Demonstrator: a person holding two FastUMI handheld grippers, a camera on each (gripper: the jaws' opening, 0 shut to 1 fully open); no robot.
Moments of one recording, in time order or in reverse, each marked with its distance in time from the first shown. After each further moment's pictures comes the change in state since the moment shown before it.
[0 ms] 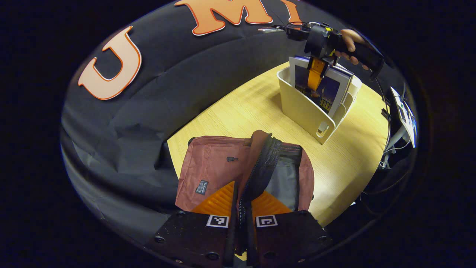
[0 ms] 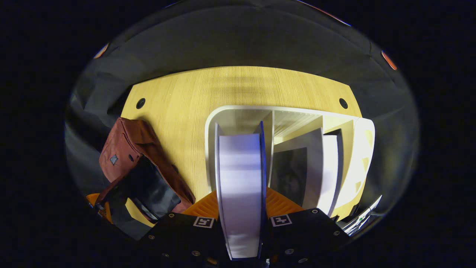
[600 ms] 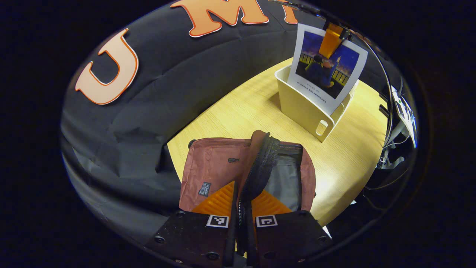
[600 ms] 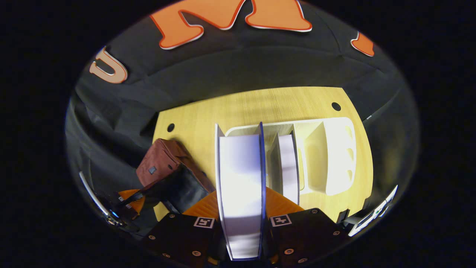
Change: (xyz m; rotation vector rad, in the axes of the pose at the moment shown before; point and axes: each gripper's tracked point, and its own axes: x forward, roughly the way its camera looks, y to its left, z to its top) left arm -0.002 0.004 0.002 0.033 0.001 -0.006; right arm -0.123 -0.010 -0.005 0.106 -0.187 0.191
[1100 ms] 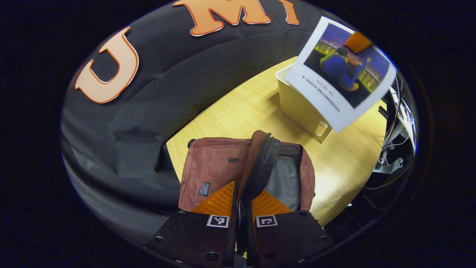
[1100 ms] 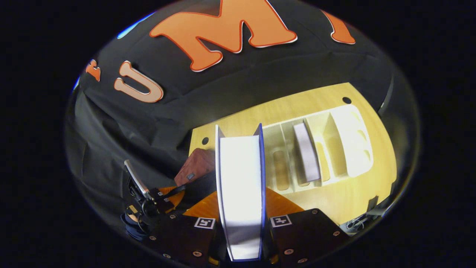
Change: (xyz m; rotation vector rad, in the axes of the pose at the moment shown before) left arm -0.002 0.000 0.000 -0.004 0.007 -0.002; right arm -0.033 0.053 -0.056 0.115 -0.084 0.237
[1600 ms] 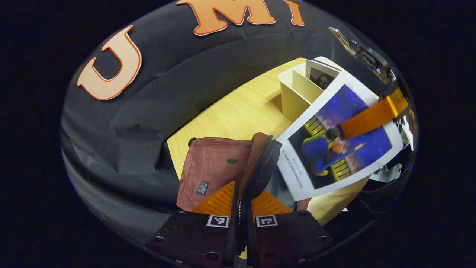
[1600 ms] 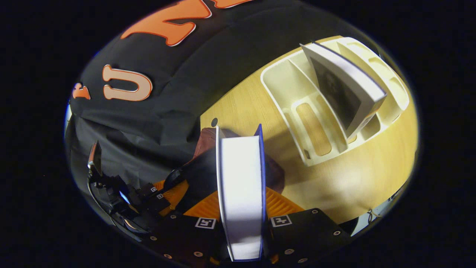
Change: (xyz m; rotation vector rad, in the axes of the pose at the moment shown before) left arm -0.002 -0.003 0.005 -0.041 0.007 0.009; right arm 0.103 0.027 -0.094 0.249 0.078 0.163
